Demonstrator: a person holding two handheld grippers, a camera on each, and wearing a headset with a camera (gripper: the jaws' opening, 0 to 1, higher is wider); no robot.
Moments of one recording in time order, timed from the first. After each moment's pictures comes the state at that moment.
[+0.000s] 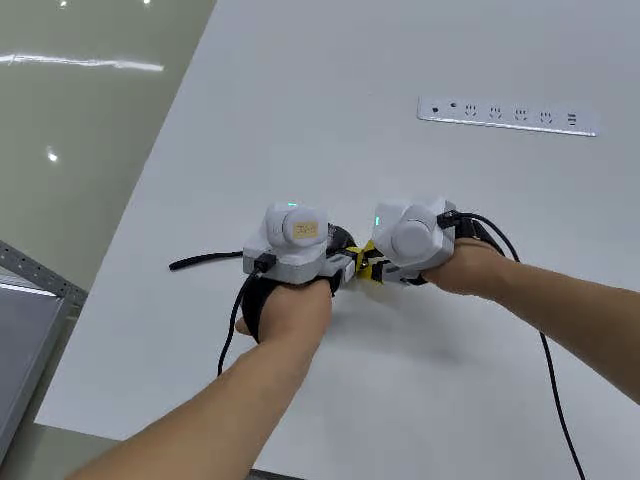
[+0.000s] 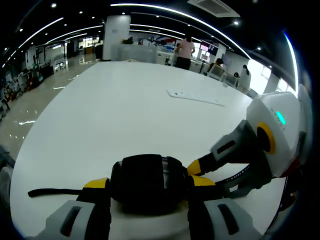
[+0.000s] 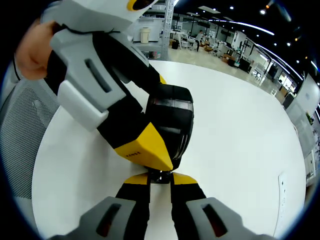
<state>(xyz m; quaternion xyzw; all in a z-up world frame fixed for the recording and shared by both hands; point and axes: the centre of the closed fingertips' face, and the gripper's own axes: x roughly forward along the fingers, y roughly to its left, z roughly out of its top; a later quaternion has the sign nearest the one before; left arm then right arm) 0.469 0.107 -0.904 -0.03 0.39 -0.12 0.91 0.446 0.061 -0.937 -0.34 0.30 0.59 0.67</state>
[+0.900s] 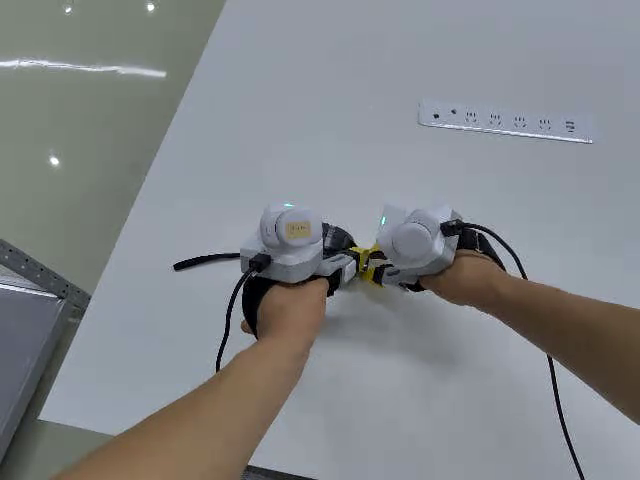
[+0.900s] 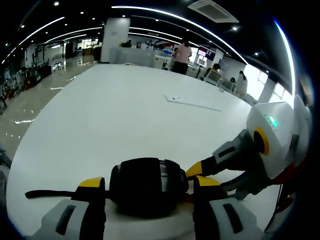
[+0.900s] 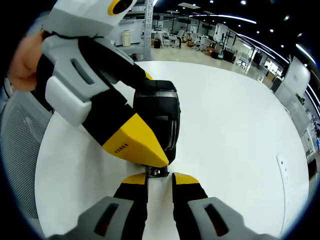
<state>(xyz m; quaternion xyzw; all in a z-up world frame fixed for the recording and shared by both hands) 0.473 0.106 -0.900 -0.05 0.37 -0.14 0.92 0.451 0.053 -0.938 -0.30 0.33 0.53 0.72</state>
